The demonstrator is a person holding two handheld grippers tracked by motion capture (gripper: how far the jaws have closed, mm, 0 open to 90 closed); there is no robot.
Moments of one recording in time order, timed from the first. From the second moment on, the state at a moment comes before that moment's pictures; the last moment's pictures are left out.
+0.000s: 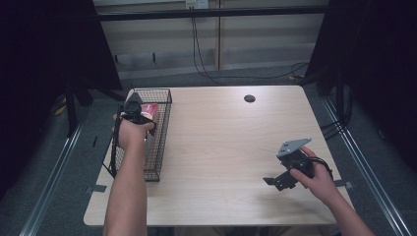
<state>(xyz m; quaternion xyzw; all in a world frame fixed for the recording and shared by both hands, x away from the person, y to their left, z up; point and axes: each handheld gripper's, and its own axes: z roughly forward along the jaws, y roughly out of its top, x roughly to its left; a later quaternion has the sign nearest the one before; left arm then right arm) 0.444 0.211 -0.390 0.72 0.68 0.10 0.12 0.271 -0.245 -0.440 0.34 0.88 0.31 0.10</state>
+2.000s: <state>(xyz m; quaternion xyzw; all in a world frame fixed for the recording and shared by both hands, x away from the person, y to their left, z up) 0.375 0.089 -0.382 0.82 0.48 0.06 0.30 0.270 -0.247 -0.443 0.34 0.88 0.31 0.11</state>
